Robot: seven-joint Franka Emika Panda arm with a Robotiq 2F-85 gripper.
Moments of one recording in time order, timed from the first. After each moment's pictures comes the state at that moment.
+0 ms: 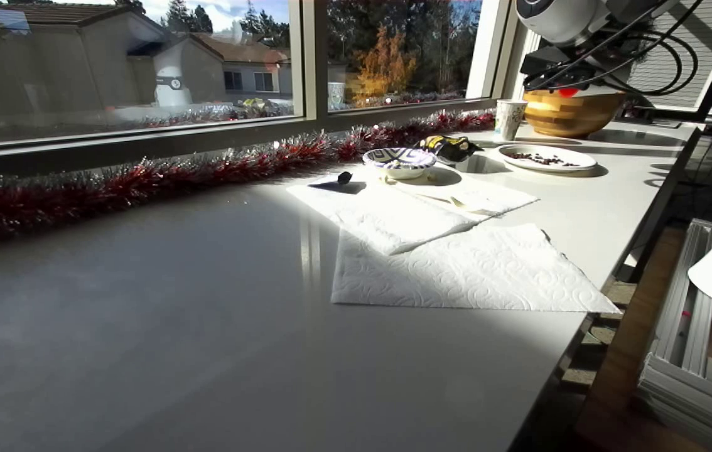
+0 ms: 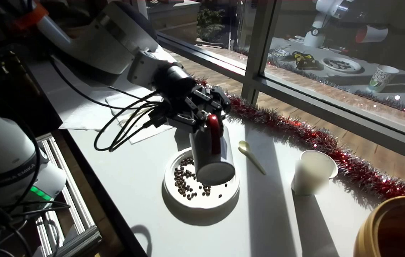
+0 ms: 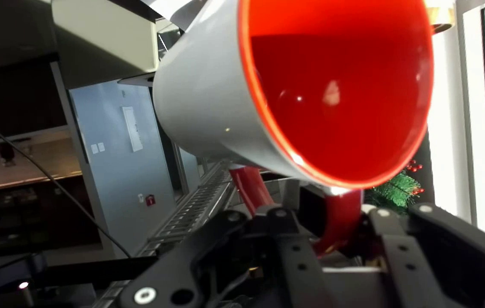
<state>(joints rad) -0.23 -0.15 -0.15 -2.64 -1.76 1.86 2.71</state>
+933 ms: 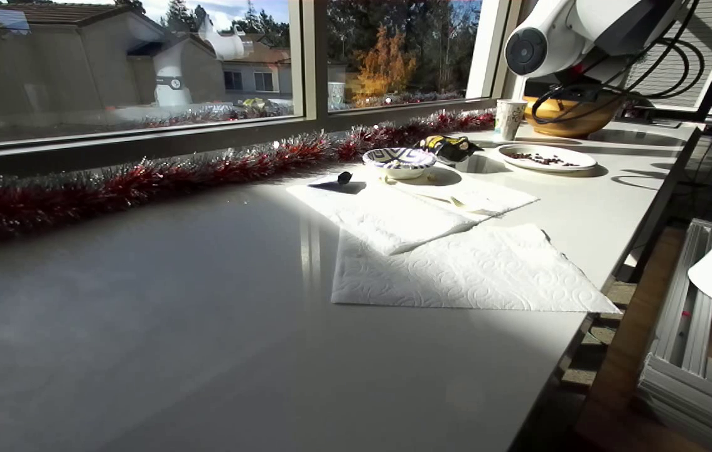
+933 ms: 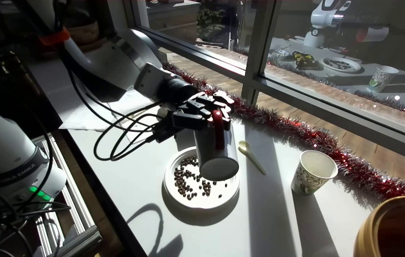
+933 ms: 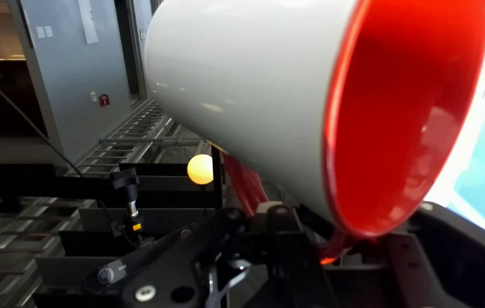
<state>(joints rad) -0.17 0.02 -0.14 -2.63 -1.90 1.61 2.71</state>
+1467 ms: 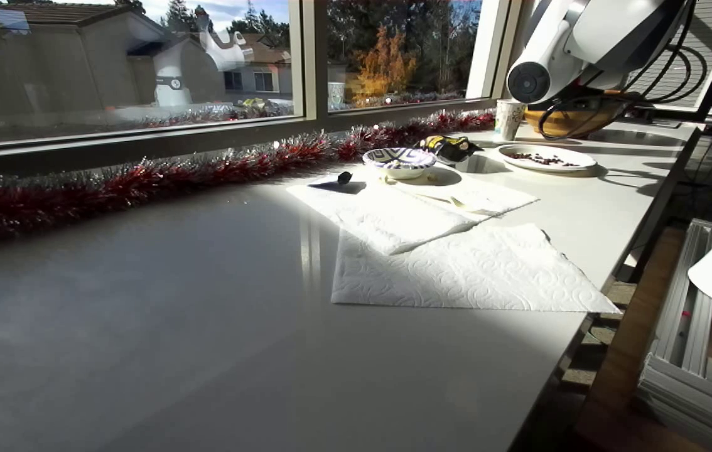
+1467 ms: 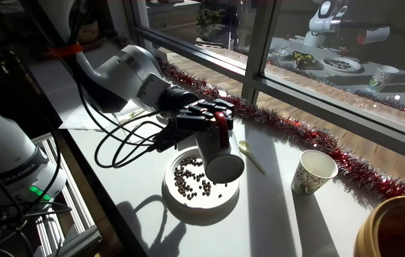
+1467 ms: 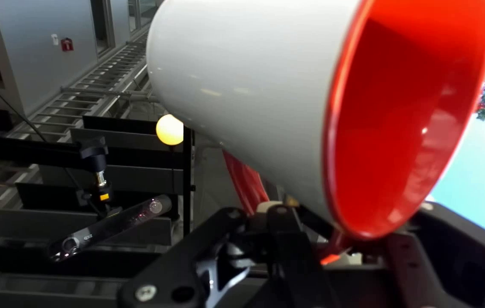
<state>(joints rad) -0.17 0.12 -0.14 -2.64 -2.00 1.50 2.71</state>
